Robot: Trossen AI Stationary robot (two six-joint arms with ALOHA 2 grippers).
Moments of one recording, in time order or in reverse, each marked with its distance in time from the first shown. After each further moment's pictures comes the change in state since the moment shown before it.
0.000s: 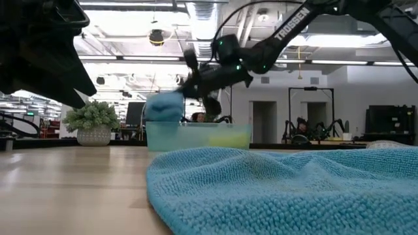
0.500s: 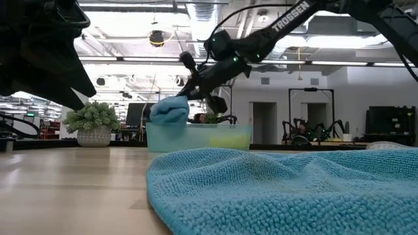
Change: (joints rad) left arm 0.000 0.000 0.000 0.004 0.013 -0.027; right arm 0.001 -0.008 0.154 -0.410 0.055 -0.011
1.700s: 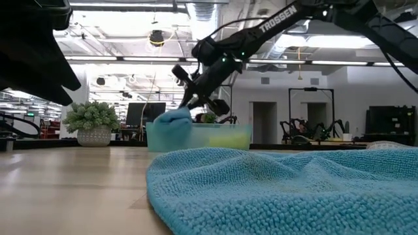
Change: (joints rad) left arm -0.072 0.000 0.000 -0.001 -0.029 0.000; right arm -0.004 0.129 0.247 -0.323 0.106 0.034
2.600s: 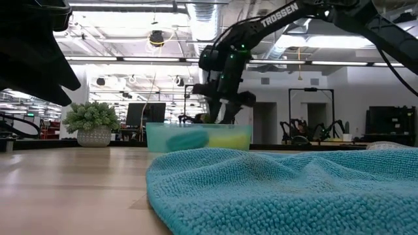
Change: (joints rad) left arm -0.003 0.000 0.000 0.000 0.000 -0.027; right arm -0.032 -0.007 0.125 -0.611 0.259 -0.355
